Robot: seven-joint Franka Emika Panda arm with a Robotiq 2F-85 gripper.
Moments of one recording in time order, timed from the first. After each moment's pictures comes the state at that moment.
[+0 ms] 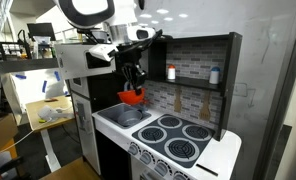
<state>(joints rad) -0.15 -0.05 -0.17 -2.37 0.11 2.55 -0.17</state>
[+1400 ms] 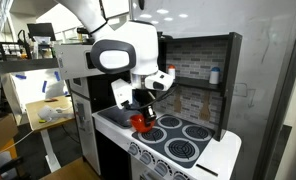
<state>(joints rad) -0.25 0.30 -0.12 -2.25 0.42 2.65 -0.22</state>
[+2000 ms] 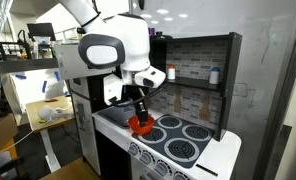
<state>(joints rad) -0.25 0.21 -0.10 -2.34 0.49 2.66 -0.20</state>
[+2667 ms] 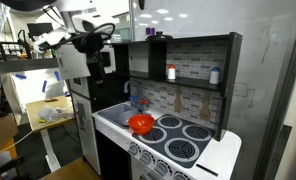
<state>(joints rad) -0.16 -0.44 -0.08 -2.67 0.33 2.49 0.12</state>
